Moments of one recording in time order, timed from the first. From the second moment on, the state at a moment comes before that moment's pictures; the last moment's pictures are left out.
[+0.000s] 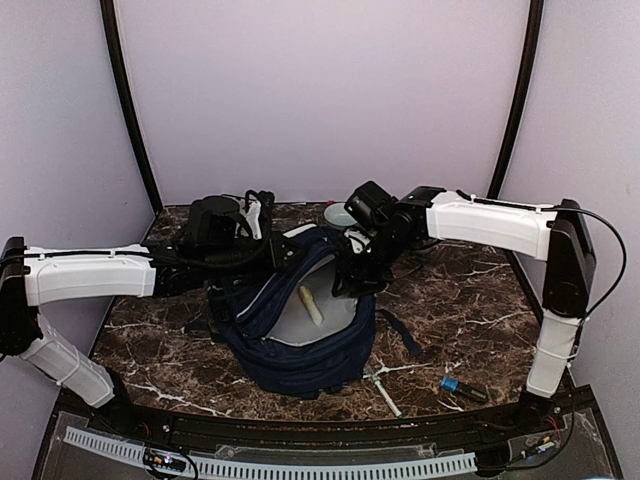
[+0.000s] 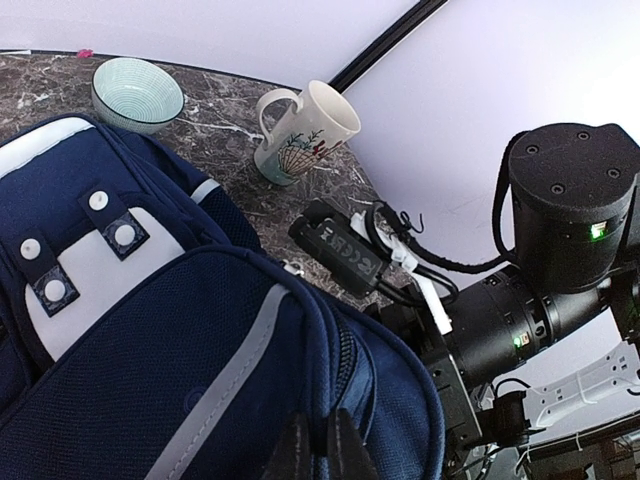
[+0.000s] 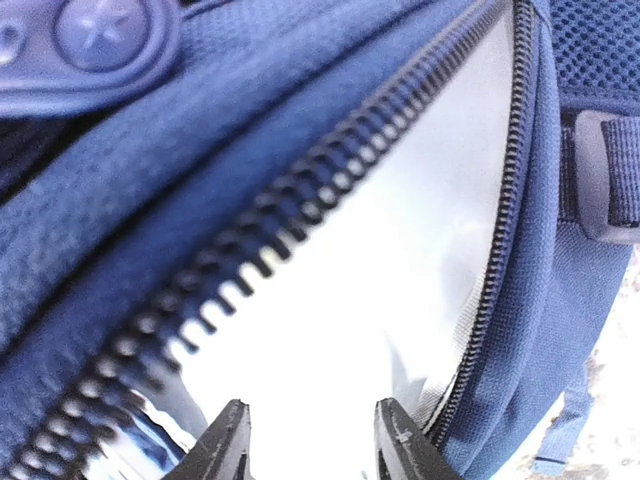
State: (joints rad) left arm -0.83 1.42 0.96 0.11 0.12 -0.75; right arm 0.83 1.87 1.58 -0.86 -0.29 0.60
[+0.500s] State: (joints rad) left arm -0.83 1.42 0.95 0.11 0.12 -0.74; right arm 0.83 1.86 1.65 -0.96 -0.25 0.53
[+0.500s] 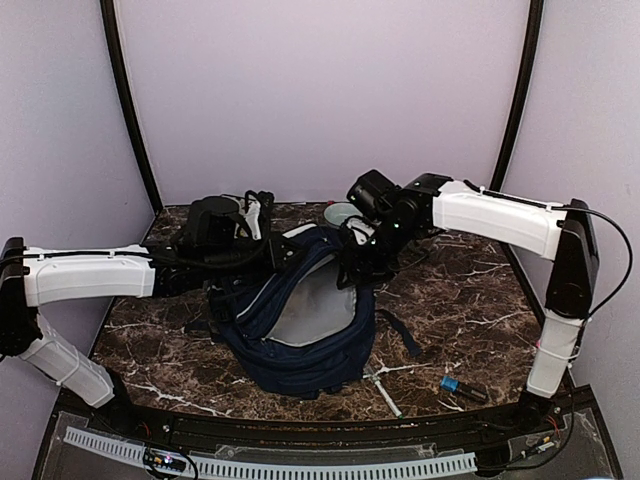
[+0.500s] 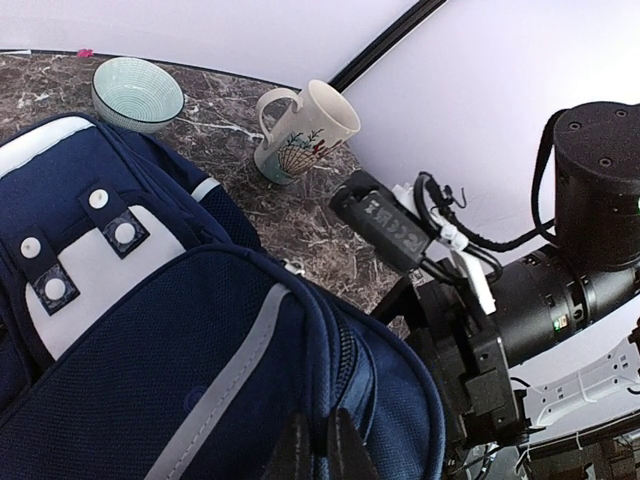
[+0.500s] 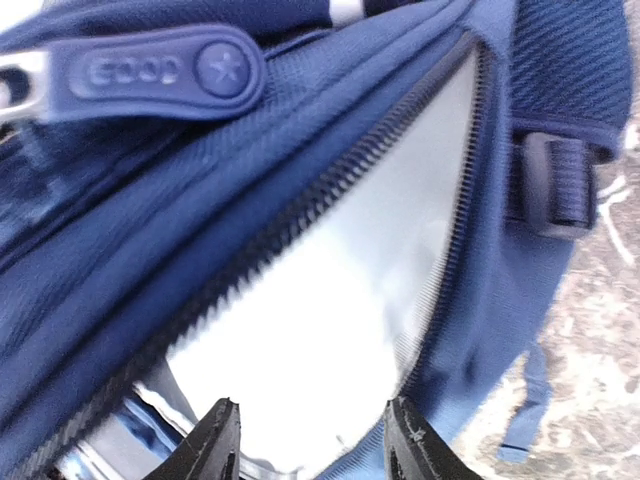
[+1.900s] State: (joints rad) left arm -0.81 1.21 0.92 -0.18 0.00 -0.62; right arm 1.20 1.47 0.93 -0.79 0.08 0.55
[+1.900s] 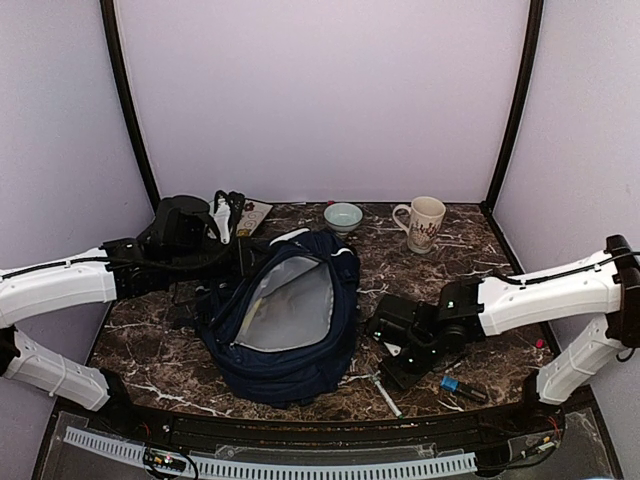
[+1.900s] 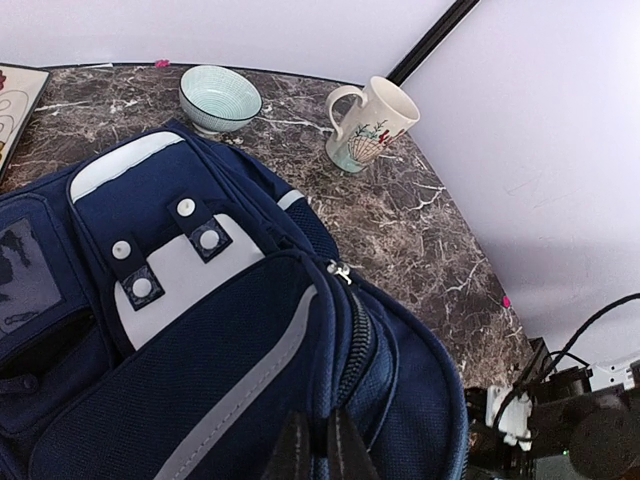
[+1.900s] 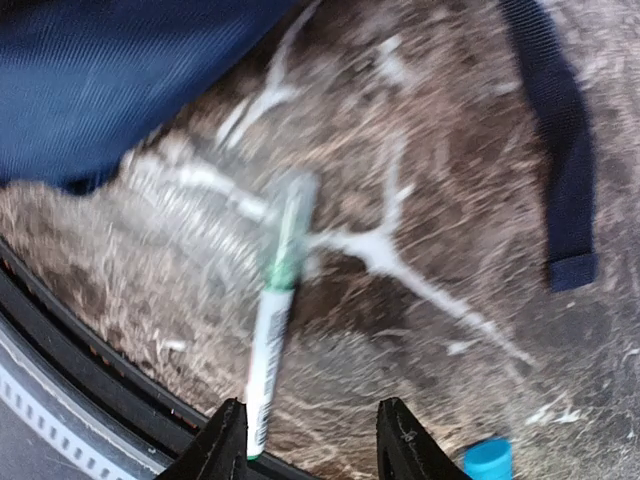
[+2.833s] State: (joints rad) left arm -0.81 1.21 0.88 -0.14 0.02 -0.66; right arm 1.41 1.54 0.84 -0.76 0.15 0.60
